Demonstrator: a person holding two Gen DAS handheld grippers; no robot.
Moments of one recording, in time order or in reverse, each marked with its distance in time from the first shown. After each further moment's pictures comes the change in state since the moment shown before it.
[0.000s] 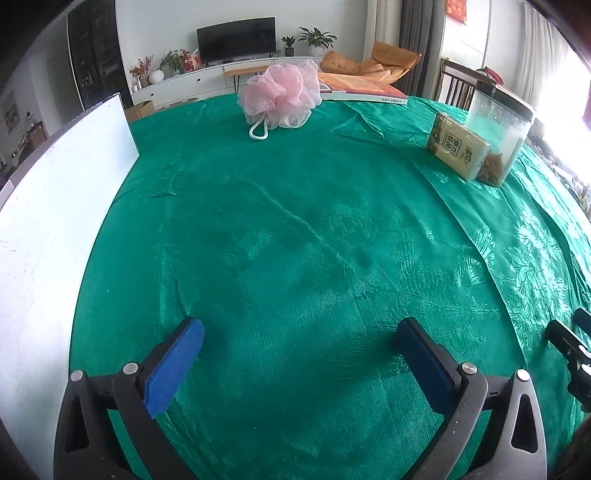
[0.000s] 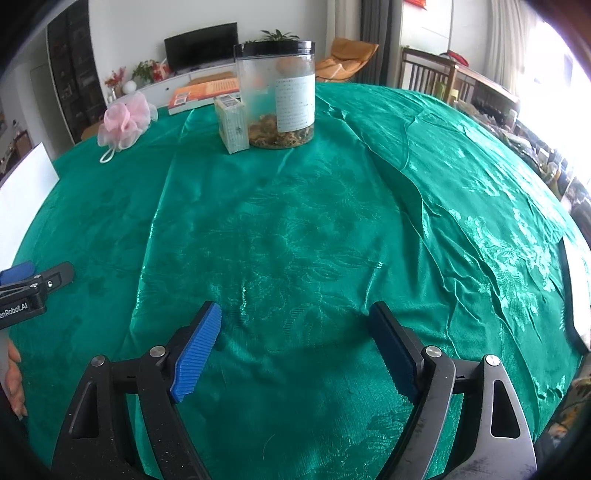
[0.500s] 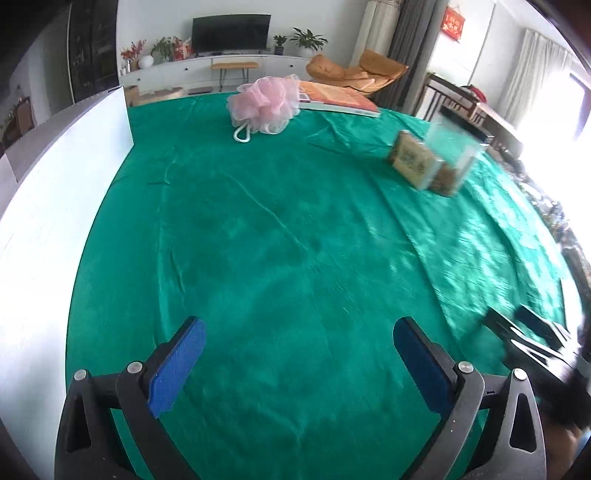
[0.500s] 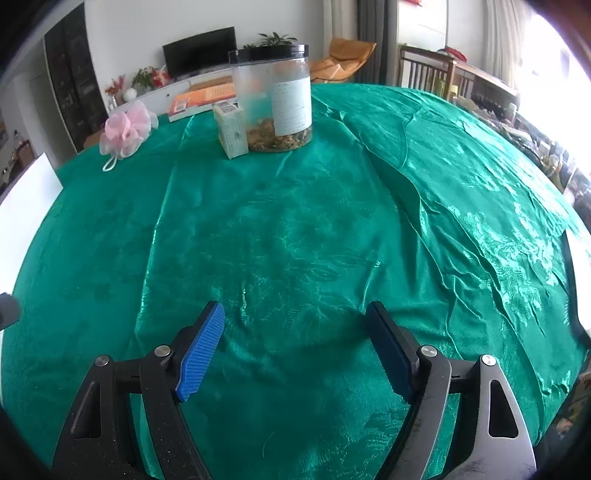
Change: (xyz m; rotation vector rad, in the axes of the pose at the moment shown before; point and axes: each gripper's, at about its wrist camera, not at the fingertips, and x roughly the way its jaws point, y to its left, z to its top) left arm -0.033 -0.011 -0.003 -0.059 0.009 -0.115; right arm 0.012 -0.007 0.011 0.018 -0.006 0.012
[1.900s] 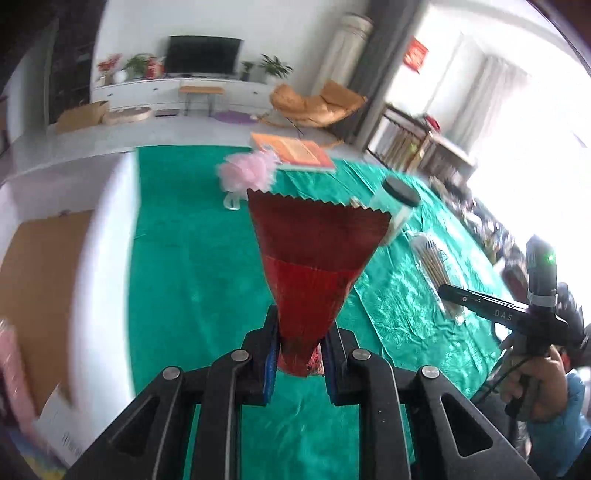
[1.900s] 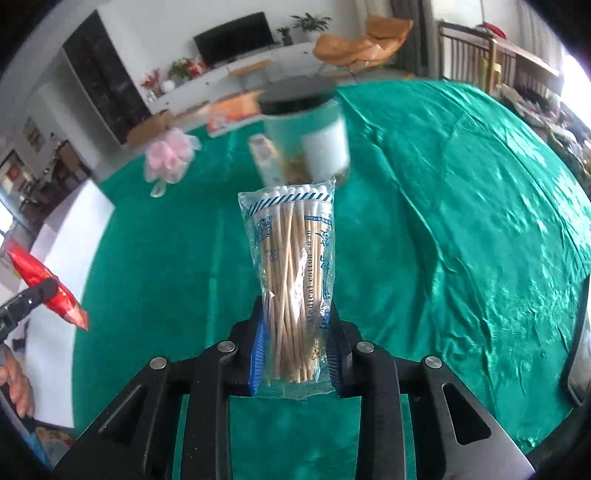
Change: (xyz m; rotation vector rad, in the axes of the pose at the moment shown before) left arm -0.138 0.076 0.021 -0.021 -0.117 -0.231; right arm -0.068 0.003 0.070 -0.032 0.070 0.344
